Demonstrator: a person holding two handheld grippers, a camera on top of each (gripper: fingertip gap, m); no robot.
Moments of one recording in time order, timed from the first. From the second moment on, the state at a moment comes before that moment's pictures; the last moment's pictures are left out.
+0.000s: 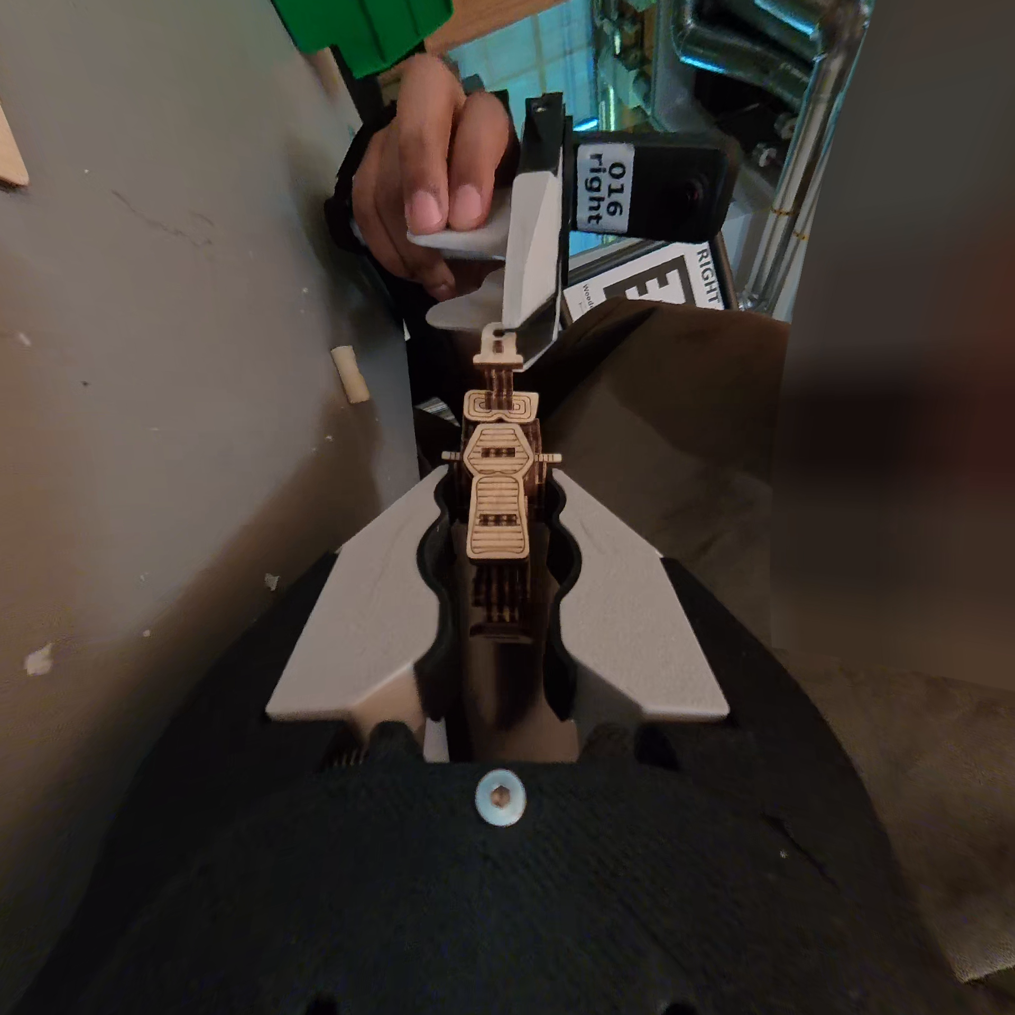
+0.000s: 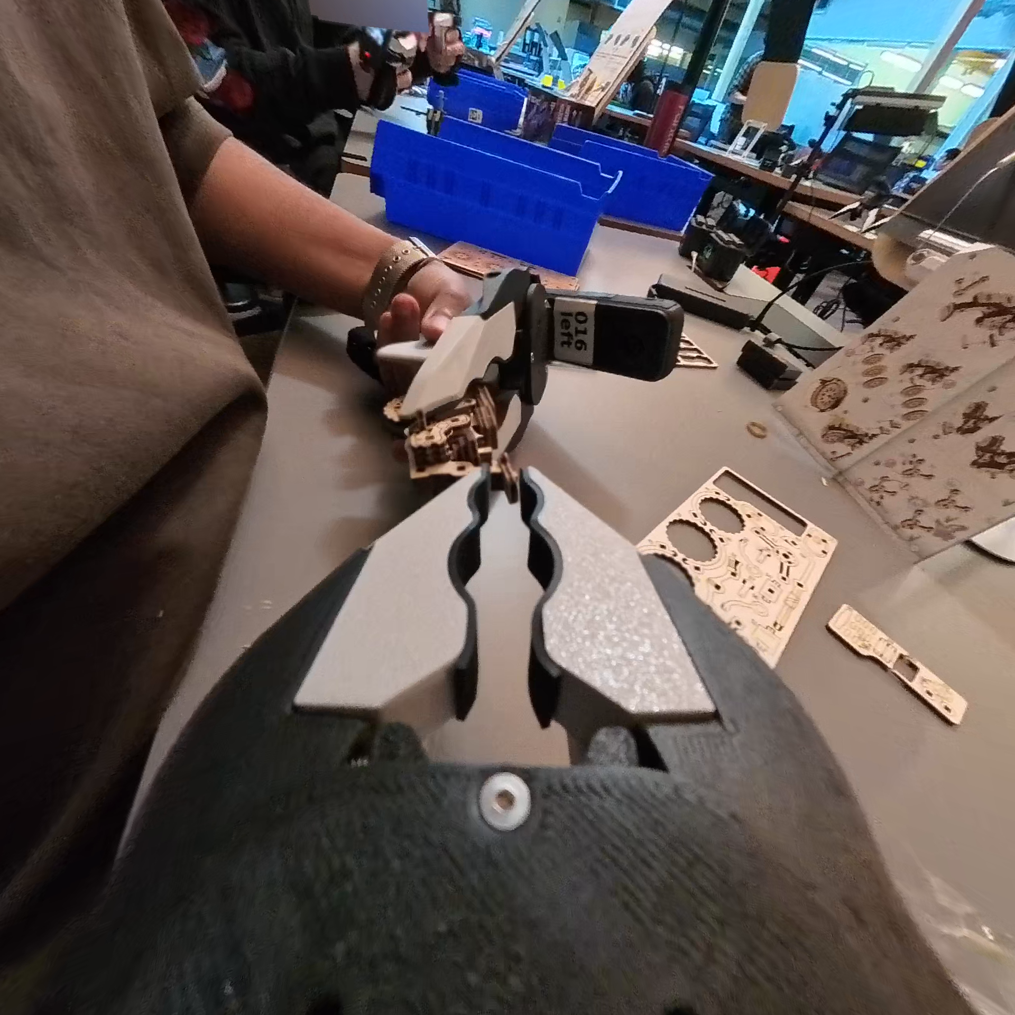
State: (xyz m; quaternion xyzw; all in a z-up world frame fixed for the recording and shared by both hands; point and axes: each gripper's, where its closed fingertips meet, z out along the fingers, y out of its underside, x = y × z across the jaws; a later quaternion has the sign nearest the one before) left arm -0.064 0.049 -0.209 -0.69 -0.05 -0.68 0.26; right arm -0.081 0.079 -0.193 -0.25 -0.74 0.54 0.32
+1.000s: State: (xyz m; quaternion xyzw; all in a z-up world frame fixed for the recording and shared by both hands) left arm -0.059 0.036 -0.218 -0.72 -0.01 -0.66 0.24; right arm -0.072 0.066 -0.207 -0.20 -0.78 0.50 0.33
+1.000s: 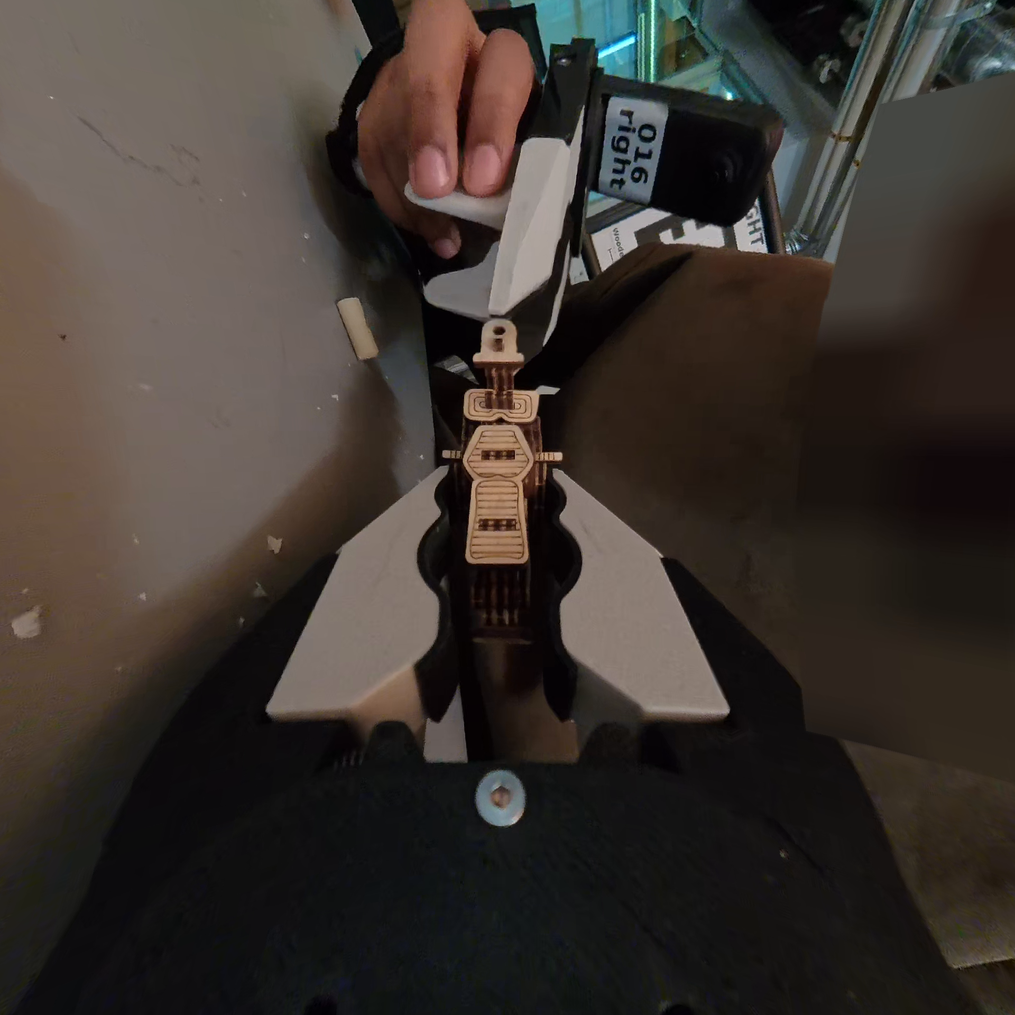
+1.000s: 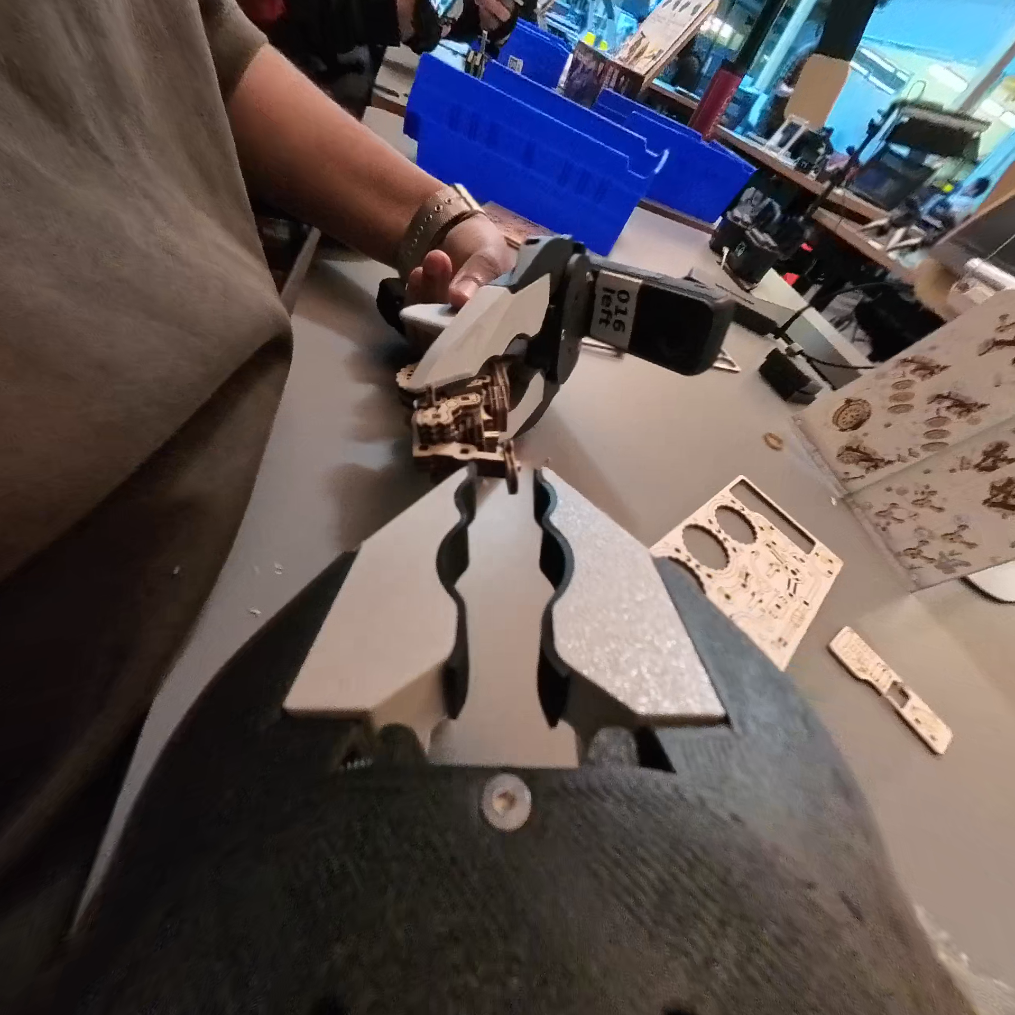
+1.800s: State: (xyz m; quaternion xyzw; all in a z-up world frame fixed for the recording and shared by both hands) left arm -0.050 0.025 -0.220 -0.72 0.02 -0.66 0.21; right arm -0.057 0.045 -0.204 -0.17 -0.78 0.52 0.29
